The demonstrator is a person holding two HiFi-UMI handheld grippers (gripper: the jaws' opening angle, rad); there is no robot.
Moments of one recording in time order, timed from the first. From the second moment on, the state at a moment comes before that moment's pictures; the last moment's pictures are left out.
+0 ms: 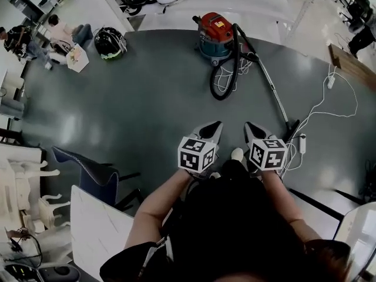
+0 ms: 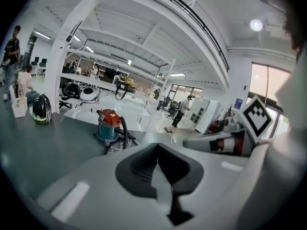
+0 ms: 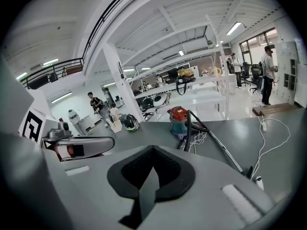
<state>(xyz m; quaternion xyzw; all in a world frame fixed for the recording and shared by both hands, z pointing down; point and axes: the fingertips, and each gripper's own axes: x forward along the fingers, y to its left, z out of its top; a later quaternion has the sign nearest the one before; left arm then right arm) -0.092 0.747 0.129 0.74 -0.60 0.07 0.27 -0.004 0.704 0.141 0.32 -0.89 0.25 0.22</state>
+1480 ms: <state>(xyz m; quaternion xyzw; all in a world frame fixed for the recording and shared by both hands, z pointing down) -0.050 0.403 0.144 0.75 -0.54 0.00 0.37 0.050 0.385 0.168 0.36 -0.86 0.29 0.21</state>
